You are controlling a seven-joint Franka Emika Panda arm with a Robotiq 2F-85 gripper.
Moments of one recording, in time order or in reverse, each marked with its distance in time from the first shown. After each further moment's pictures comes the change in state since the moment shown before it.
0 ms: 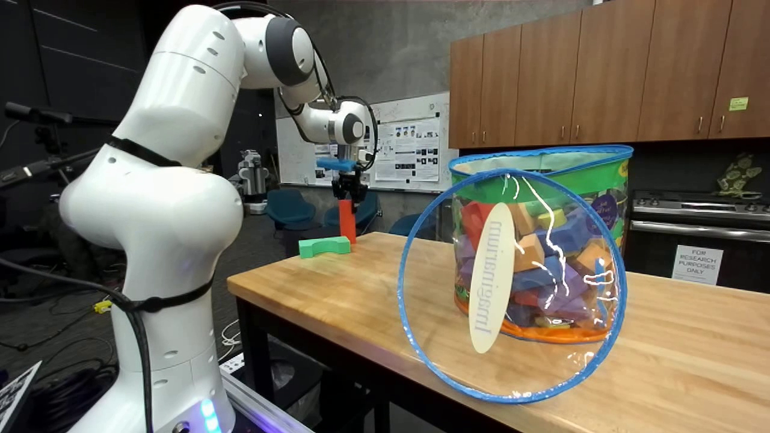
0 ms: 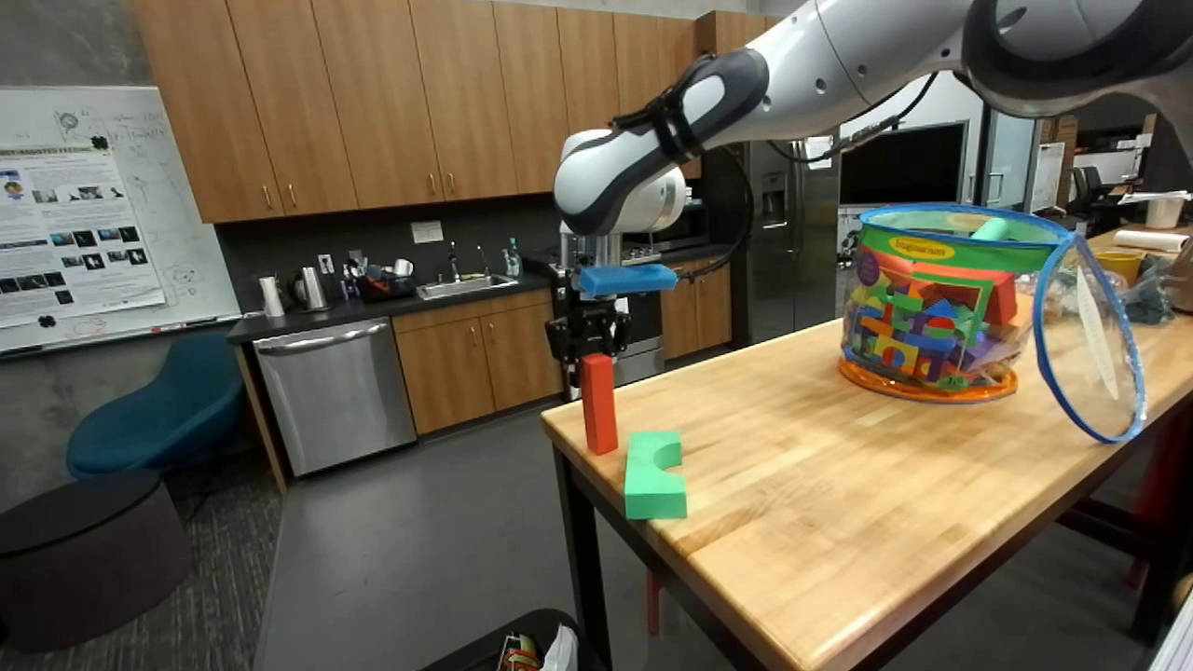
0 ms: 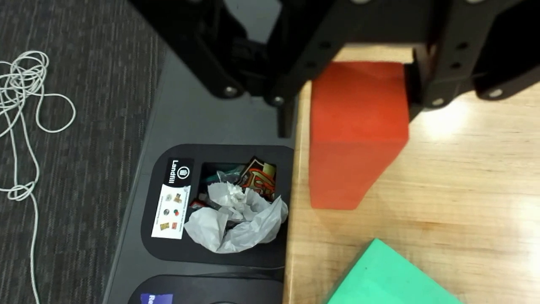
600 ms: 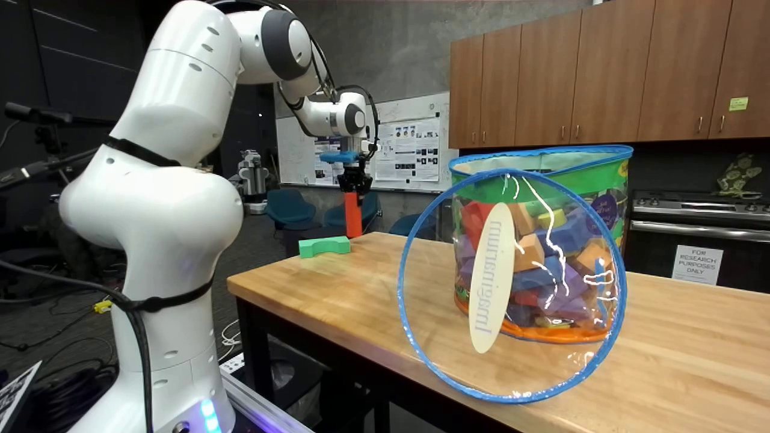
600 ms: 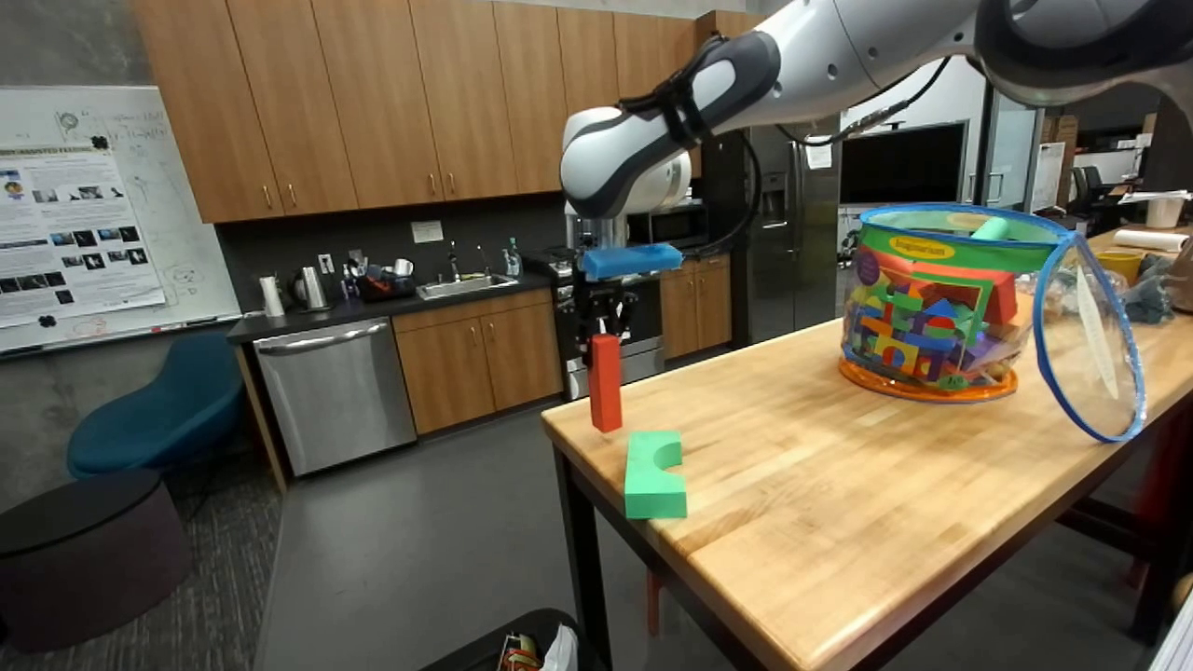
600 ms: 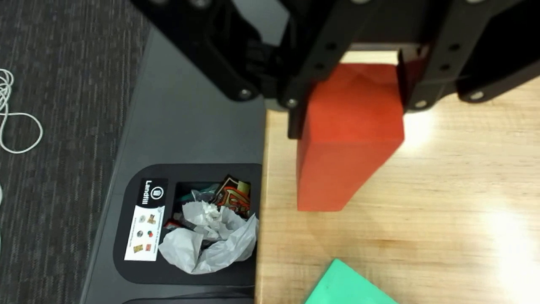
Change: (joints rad) arm 0.003 -0.032 -0.022 0.015 -0.066 -0.024 0.065
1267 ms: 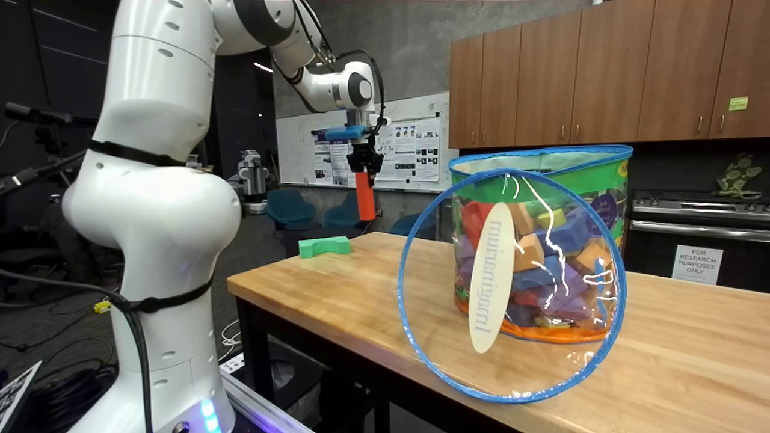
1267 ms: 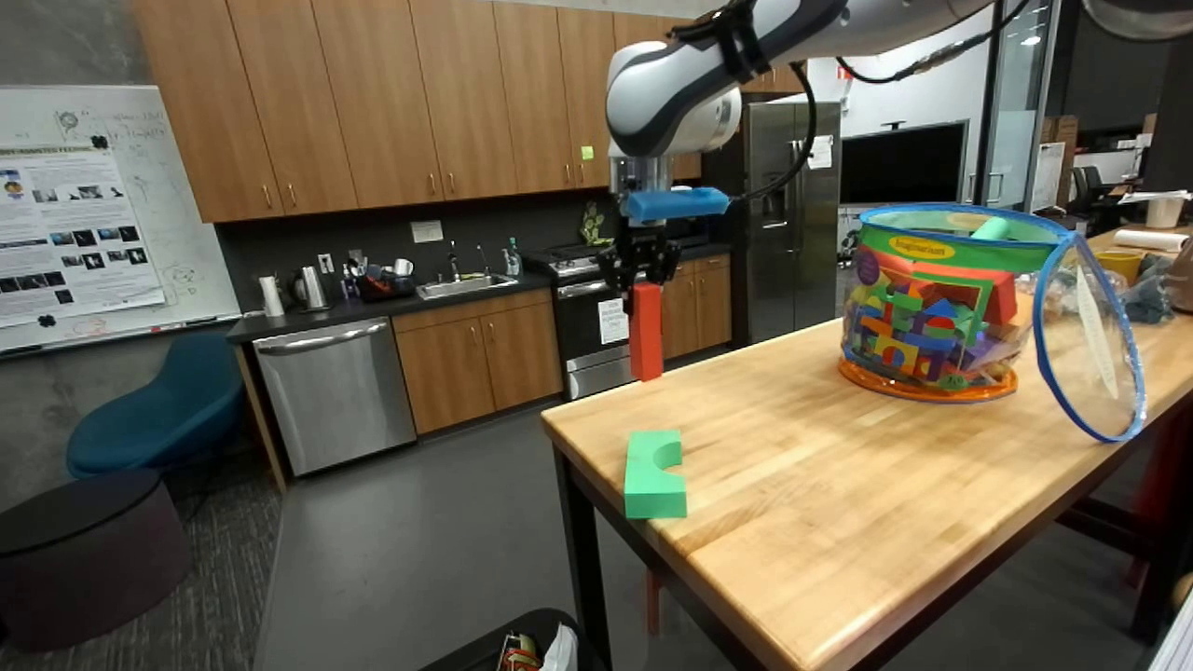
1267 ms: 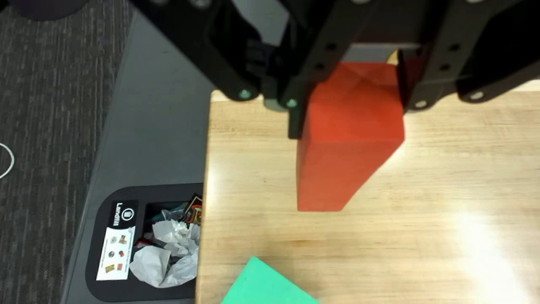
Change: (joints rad) arm -0.042 -0.193 -0.044 -0.114 -0.016 -0.044 -0.007
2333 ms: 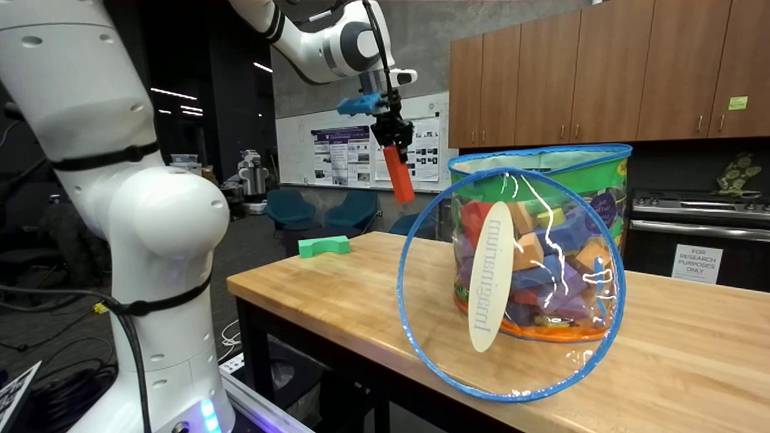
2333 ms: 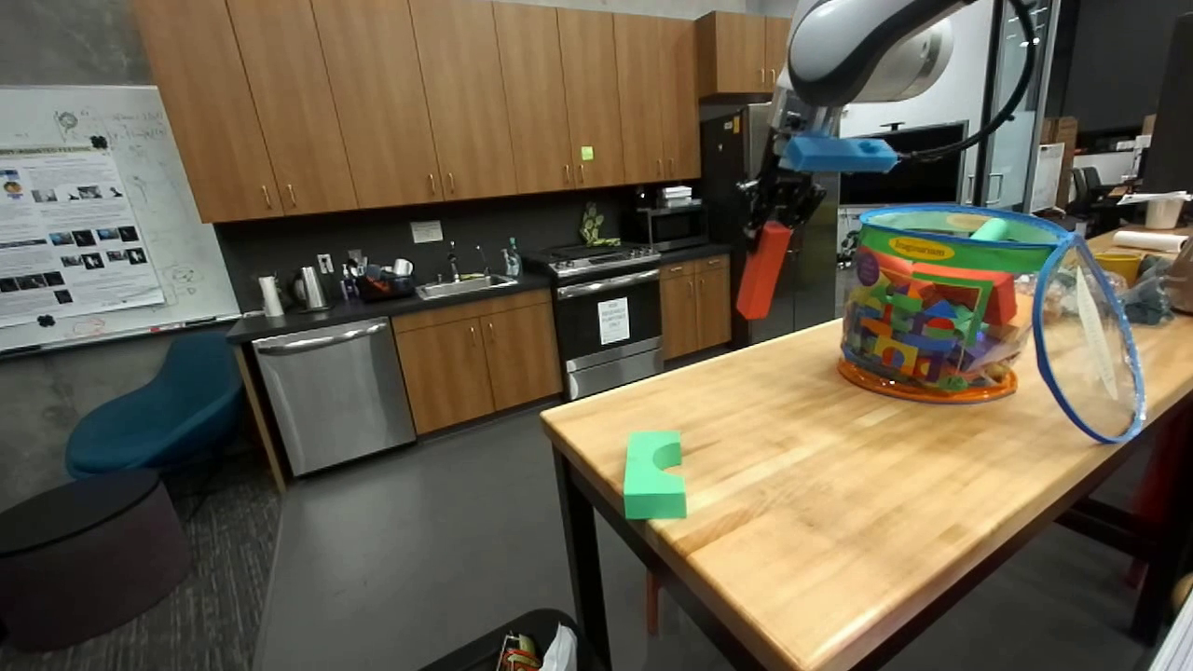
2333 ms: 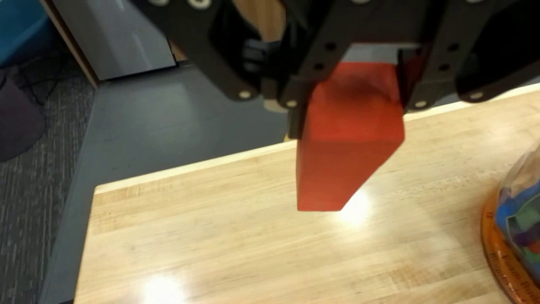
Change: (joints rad) arm -0.206 -0.547 -0.077 -0.567 0.000 0.304 -0.052
